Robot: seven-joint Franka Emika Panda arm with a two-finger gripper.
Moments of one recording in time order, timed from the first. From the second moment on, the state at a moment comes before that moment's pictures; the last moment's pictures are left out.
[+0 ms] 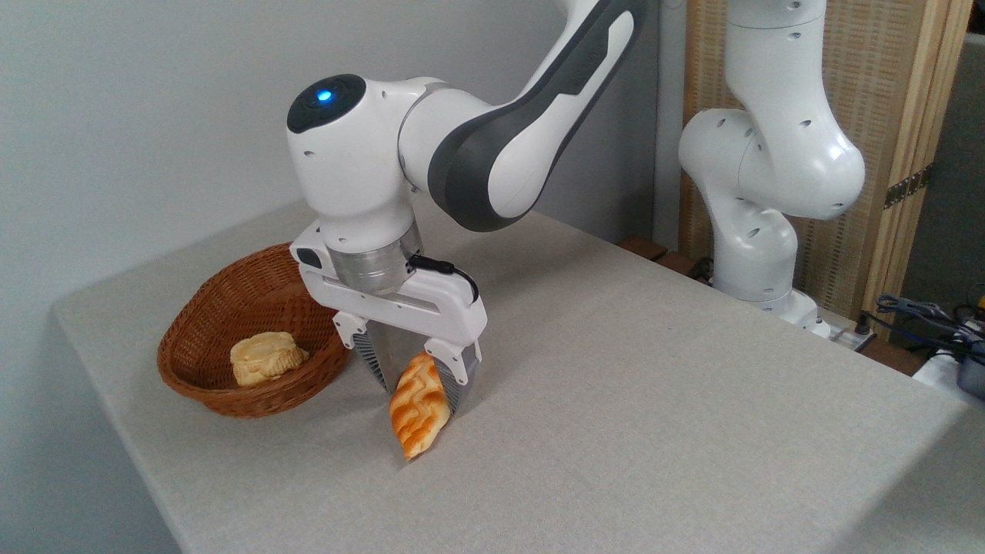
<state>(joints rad) -0.04 0.07 -0.06 -2.02 -0.12 1.99 0.35</state>
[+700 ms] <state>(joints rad) -0.04 0.07 -0.06 -2.02 -0.12 1.99 0.35</state>
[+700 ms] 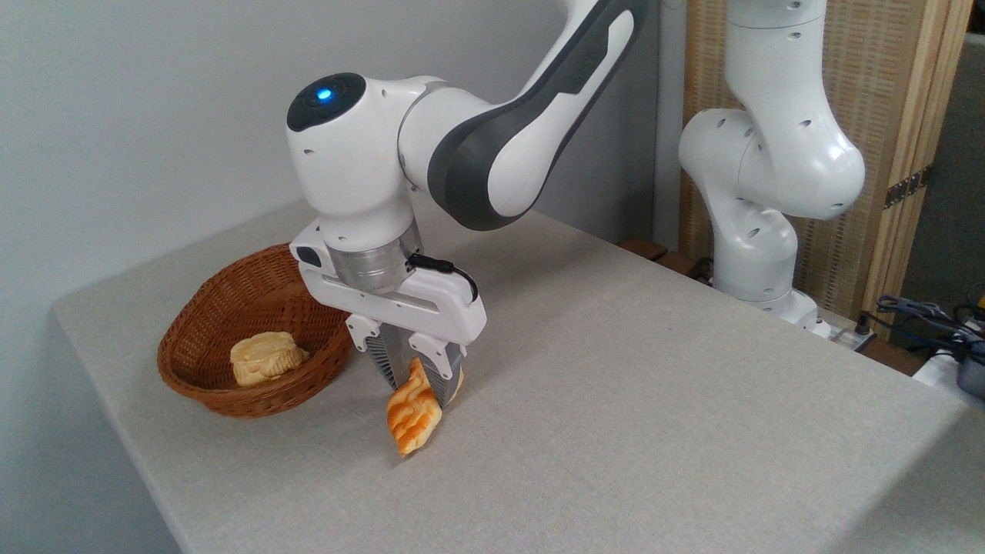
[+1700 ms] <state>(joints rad) -0.06 0.02 -0.28 -1.78 -0.18 1.98 0.22</state>
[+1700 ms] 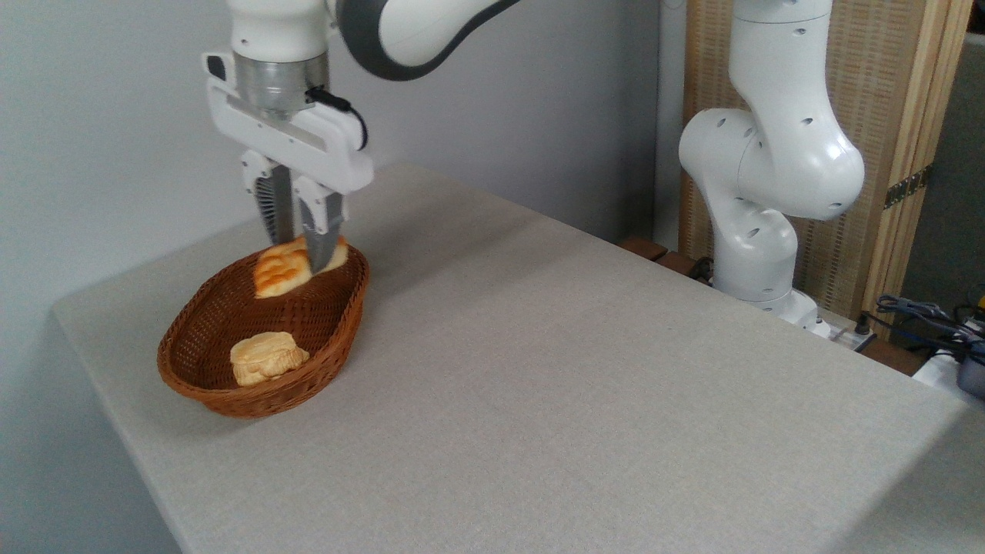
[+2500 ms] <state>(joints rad) -0.06 0.22 -0.33 -1.75 -0.18 2.12 0.07</state>
